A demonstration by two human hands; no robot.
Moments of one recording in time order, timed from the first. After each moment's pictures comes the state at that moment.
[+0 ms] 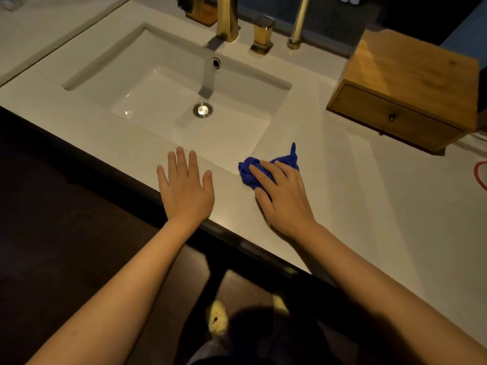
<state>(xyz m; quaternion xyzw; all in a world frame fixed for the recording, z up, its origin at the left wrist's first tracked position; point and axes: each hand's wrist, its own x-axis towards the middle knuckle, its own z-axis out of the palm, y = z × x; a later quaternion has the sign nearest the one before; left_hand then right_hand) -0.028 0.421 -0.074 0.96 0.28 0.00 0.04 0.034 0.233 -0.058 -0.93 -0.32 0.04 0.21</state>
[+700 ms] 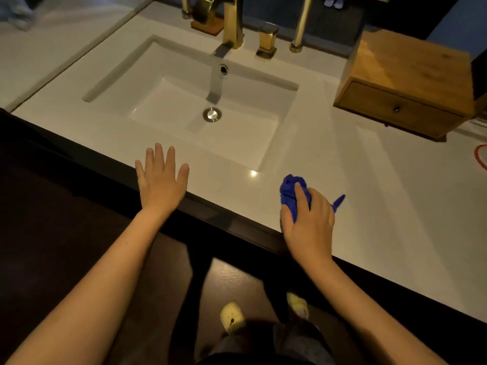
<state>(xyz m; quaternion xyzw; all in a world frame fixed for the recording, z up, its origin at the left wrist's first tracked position) -0.054 0.524 -0.069 0.96 0.25 -0.01 0.10 -0.047 0.245 -0.060 -0.97 -0.08 0.00 0.21</state>
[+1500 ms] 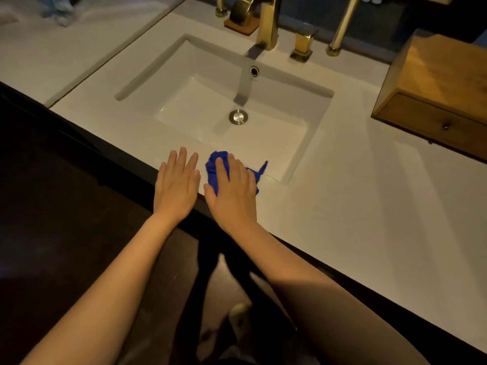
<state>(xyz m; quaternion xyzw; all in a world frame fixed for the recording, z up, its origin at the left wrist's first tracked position) -0.056 0.549 -0.072 0.97 0.21 -0.01 0.08 -0.025 0.420 -0.057 -0.92 -0.28 0.03 0.26</state>
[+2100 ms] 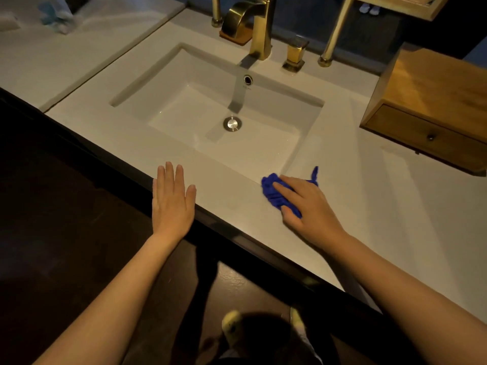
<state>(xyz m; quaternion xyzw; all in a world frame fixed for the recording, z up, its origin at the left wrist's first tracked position) -0.072 0.514 -0.076 0.95 0.28 0.05 0.15 0.046 0.254 -0.065 -0.87 -0.40 0.01 0.28</state>
